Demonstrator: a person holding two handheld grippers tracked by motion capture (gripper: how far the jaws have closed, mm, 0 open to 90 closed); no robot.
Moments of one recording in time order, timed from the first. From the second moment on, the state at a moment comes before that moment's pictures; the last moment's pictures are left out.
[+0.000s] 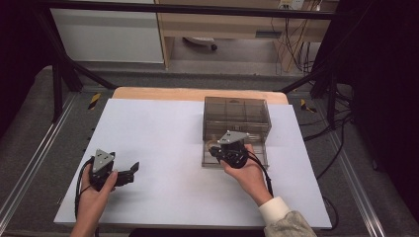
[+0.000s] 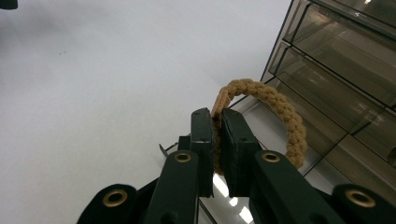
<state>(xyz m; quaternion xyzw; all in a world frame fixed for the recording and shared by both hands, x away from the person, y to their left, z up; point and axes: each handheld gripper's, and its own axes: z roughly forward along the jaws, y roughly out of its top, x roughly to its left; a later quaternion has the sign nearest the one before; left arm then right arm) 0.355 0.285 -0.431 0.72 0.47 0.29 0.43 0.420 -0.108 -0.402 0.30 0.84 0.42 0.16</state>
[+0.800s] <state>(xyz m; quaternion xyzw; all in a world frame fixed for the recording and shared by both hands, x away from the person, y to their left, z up) 0.354 0.285 -0.431 0.72 0.47 0.29 0.42 0.420 -0.102 -0.406 0.31 0.84 0.42 0.14</state>
